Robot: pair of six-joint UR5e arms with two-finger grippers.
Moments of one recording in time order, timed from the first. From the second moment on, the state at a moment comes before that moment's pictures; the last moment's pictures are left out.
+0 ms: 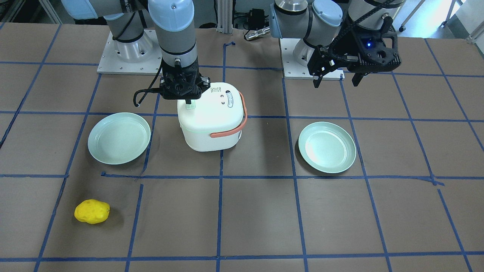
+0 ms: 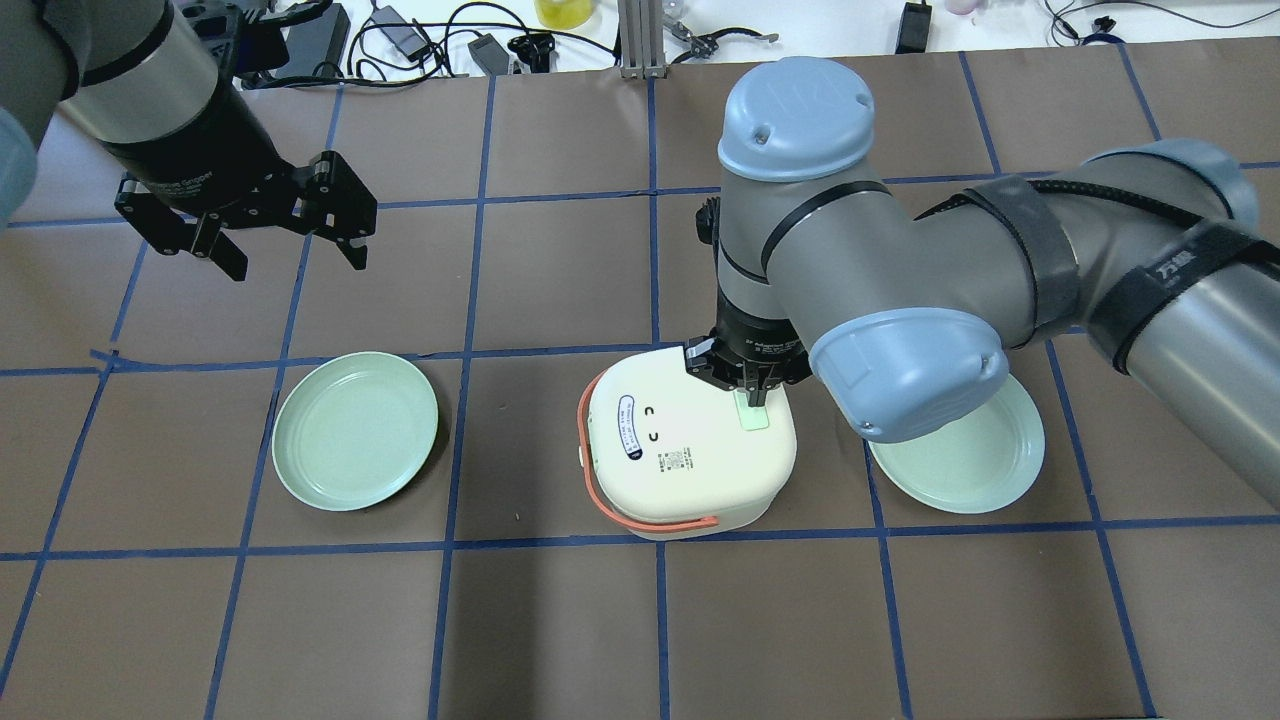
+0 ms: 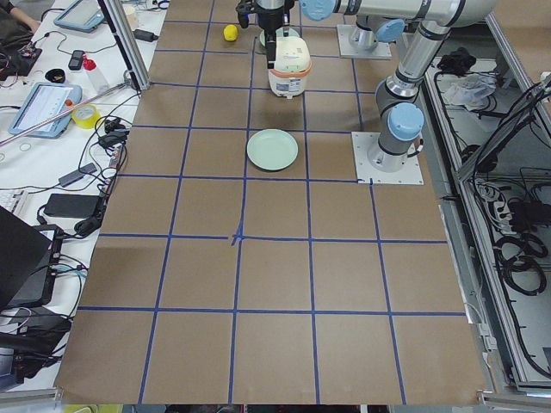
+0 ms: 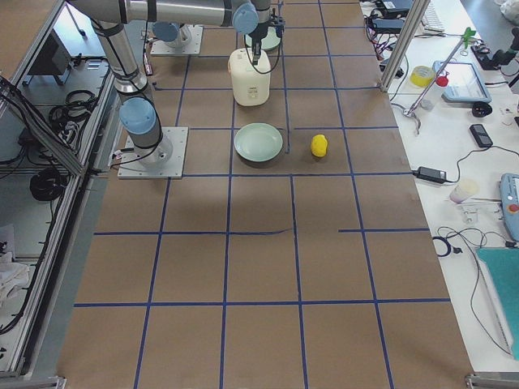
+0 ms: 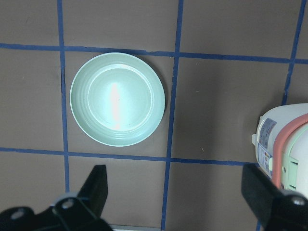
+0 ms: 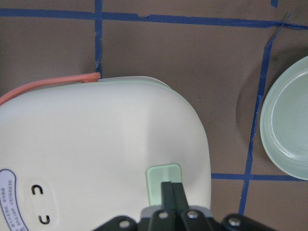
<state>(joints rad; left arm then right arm) -1.55 -1.50 -1.59 -1.62 1.59 -0.05 1.90 -1.53 1.82 -1.78 -1.57 0.27</state>
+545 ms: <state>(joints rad) -1.55 -1.50 -1.59 -1.62 1.59 -0.05 1.91 -1.51 1.82 -1.78 -1.60 0.23</state>
